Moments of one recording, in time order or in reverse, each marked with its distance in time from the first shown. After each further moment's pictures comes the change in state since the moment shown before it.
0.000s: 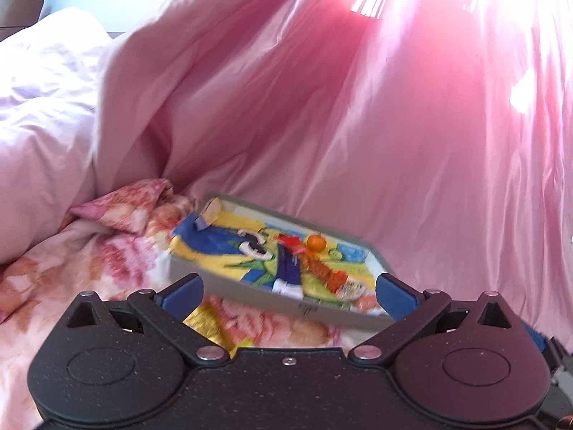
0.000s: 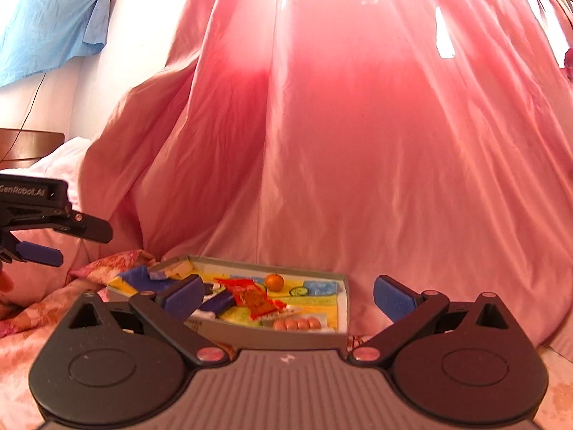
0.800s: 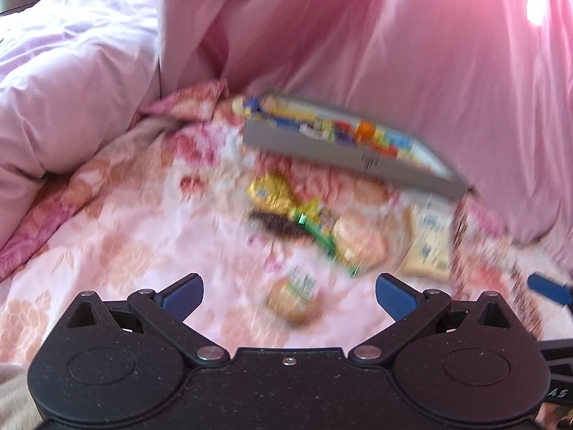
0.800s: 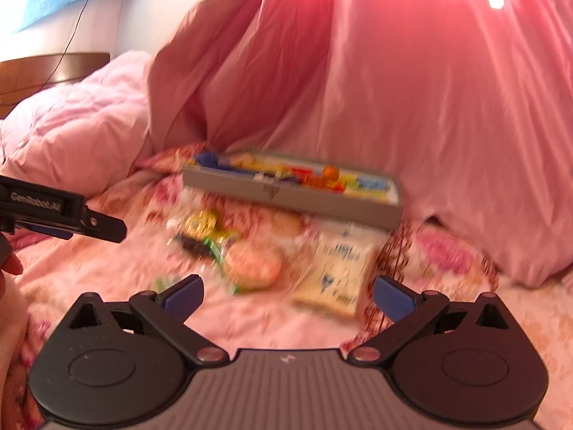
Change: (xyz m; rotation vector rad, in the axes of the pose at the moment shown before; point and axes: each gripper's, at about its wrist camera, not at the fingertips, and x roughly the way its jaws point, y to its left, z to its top) left arm -0.048 0.032 -0.091 0.082 0.258 0.141; right arm -0.068 0.054 -0.053 -0.089 0.302 0.121
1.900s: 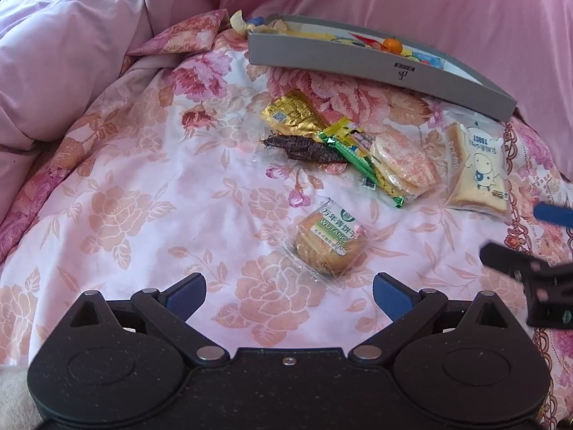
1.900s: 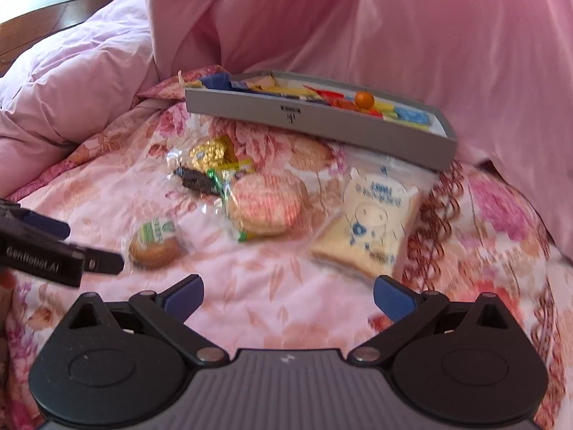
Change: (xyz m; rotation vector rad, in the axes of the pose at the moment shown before) left arm 0.061 0.000 -0.015 0.074 0.196 0.100; right arm 0.076 -0.006 -0.001 -0.043 0.215 0.102
